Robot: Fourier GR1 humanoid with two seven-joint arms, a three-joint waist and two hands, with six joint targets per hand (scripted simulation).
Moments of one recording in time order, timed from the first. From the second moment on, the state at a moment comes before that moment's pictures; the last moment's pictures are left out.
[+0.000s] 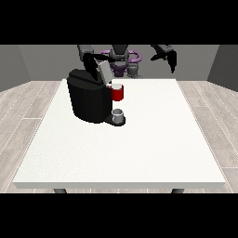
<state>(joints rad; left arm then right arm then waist) -0.24 0.08 0.16 -1.40 -0.12 -0.25 -0.10 -0.68 -0.16 -0.13 -1.03 -0.02 0.02 0.07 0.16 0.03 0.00</state>
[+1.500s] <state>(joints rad) -0.34 0.08 0.10 -1.40 -0.12 -0.26 -0.11 -0.89 -0.29 -0.09 -1.06 0.16 -0.07 0.35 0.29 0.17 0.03</state>
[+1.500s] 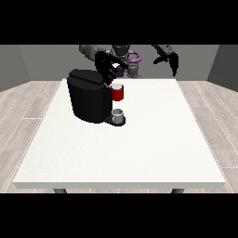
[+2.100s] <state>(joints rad) -0.42 0.06 0.06 -1.39 -0.11 -0.30 -0.12 -0.93 -0.42 -0.14 -1.19 0.21 -0.04 0.56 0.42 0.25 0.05</state>
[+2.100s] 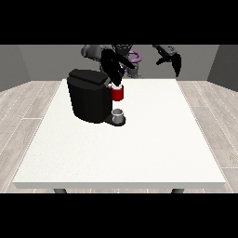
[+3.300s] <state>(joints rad) -0.47 0.05 0.02 -1.45 -0.11 -0.32 -0.10 -1.10 -0.21 -0.08 -1.15 0.17 -0.05 0.17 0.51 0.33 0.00</state>
